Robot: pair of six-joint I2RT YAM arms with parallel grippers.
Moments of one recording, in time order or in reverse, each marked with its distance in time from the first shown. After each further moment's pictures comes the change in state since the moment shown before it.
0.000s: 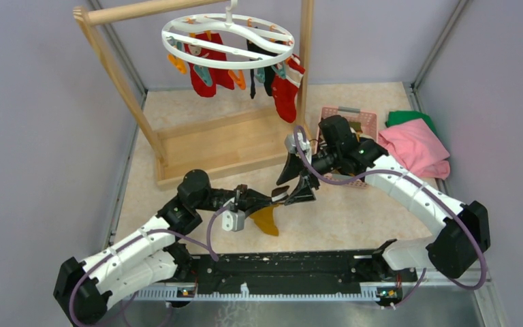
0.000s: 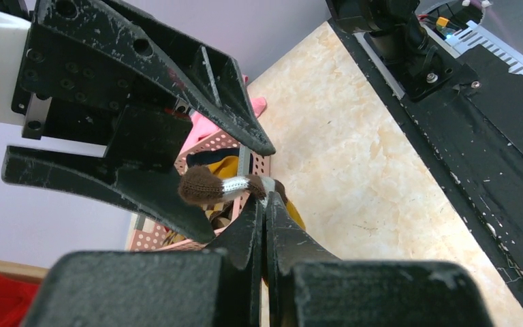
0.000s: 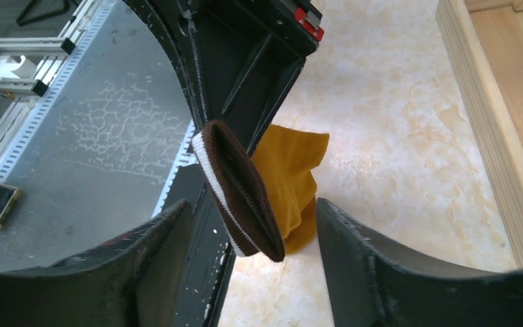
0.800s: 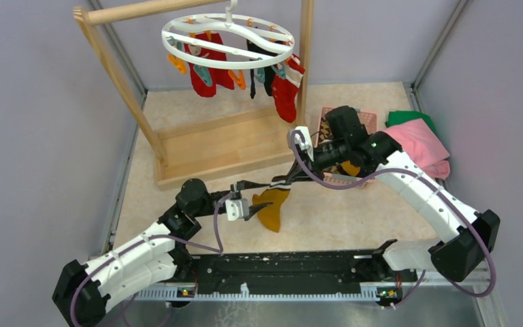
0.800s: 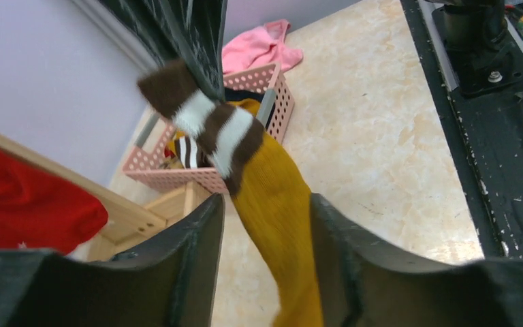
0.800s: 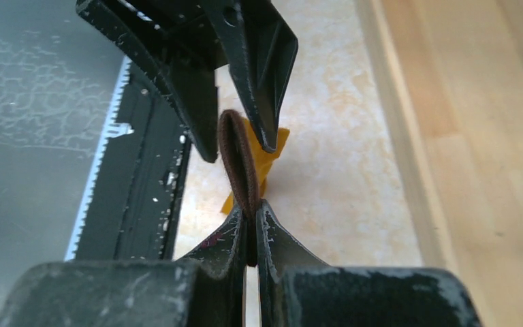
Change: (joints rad) left arm 0.000 -0.045 -0.107 0.107 -0.238 -0.185; right arm 0.000 -0.019 0.144 -0.197 0.215 -0.148
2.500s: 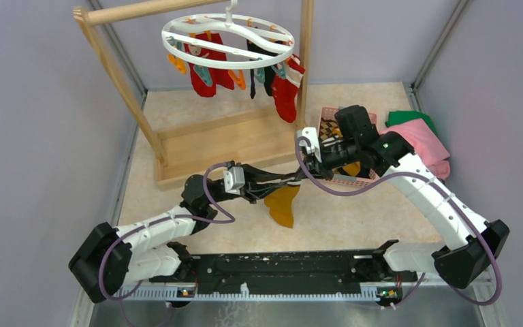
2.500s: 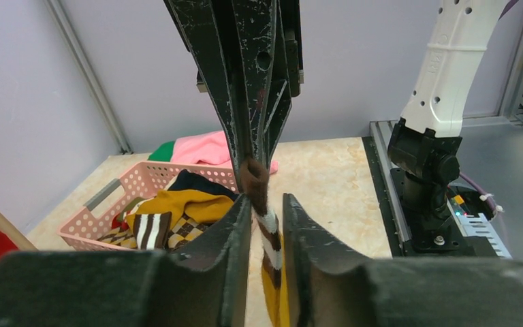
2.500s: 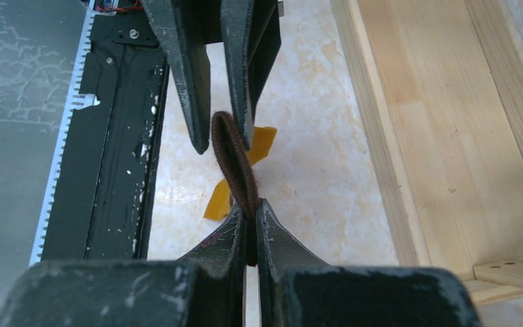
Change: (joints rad) left arm 0.000 0.334 0.023 0.708 -0.016 -0.638; right arm -0.035 -0.059 0.047 -0.126 0.127 -0.111
